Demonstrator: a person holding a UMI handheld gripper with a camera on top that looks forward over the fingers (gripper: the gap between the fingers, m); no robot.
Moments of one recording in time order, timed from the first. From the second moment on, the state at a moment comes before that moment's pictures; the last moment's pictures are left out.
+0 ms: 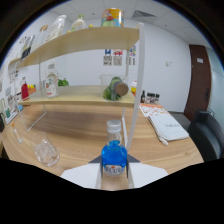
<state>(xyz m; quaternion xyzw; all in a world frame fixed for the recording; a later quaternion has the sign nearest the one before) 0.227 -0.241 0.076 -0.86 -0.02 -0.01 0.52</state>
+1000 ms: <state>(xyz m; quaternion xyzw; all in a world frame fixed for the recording) 0.273 -0.256 0.023 -0.91 0.03 -0.02 0.42</state>
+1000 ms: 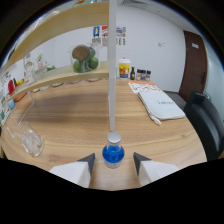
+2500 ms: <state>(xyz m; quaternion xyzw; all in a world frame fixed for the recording) -0.061 -0.124 0.414 -0.77 0.00 0.01 0.63</state>
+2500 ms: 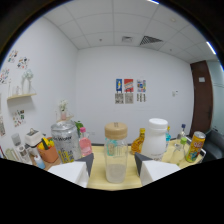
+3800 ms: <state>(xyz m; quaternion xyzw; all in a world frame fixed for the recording) -0.079 -0.232 0.167 -0.81 0.05 0.13 0.56</state>
